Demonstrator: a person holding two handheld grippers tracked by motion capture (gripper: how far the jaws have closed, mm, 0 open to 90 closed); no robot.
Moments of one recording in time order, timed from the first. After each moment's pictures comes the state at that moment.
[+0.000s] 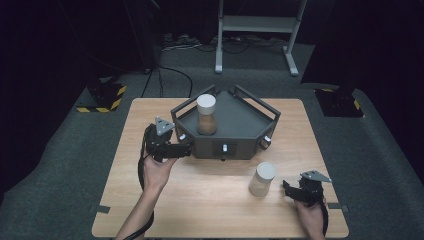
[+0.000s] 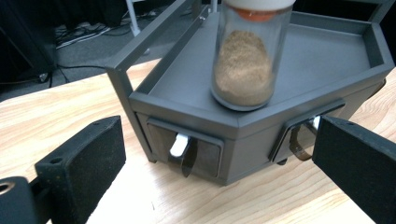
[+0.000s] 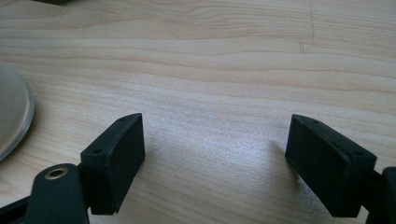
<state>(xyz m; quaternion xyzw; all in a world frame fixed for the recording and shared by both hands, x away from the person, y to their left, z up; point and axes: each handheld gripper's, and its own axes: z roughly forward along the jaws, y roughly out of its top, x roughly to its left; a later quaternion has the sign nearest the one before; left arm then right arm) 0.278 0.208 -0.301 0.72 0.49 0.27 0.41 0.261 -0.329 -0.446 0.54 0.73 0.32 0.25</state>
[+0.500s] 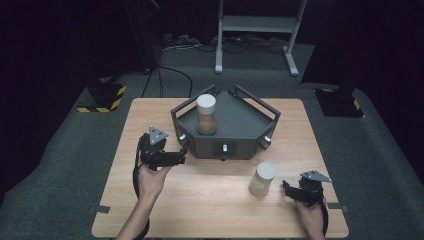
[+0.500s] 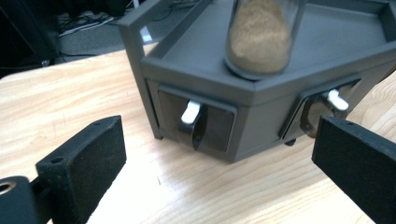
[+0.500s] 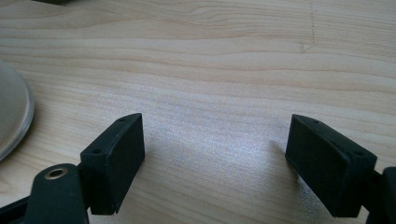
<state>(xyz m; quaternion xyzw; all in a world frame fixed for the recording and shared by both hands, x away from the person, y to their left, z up) 0.266 0.224 -0.323 0.72 0.50 0.26 0.40 0.261 -0.329 -0.446 0.54 0.73 0.32 0.25</state>
